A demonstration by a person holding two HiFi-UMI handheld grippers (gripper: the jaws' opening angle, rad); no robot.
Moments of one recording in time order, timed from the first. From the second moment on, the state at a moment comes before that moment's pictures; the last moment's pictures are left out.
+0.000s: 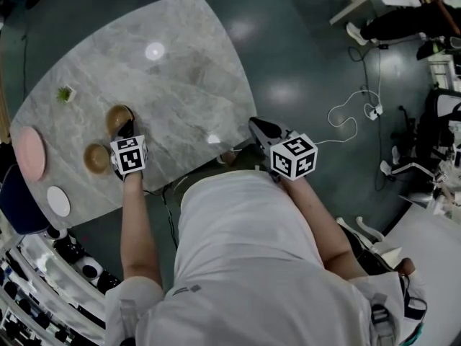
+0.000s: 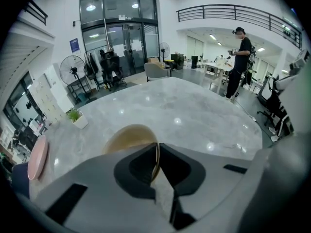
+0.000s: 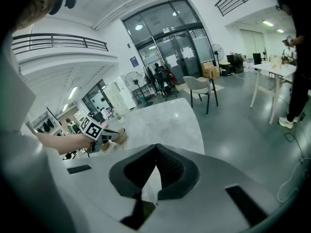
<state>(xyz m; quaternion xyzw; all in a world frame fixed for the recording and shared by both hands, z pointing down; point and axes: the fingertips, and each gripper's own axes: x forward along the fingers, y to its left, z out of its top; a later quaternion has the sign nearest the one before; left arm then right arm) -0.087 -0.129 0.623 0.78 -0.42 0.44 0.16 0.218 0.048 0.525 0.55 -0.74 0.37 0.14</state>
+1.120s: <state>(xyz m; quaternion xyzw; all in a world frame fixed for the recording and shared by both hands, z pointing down) -0.140 -0.093 0.594 0.76 -0.47 0.39 0.19 0.155 0.012 0.521 0.46 -0.80 0.35 0.16</state>
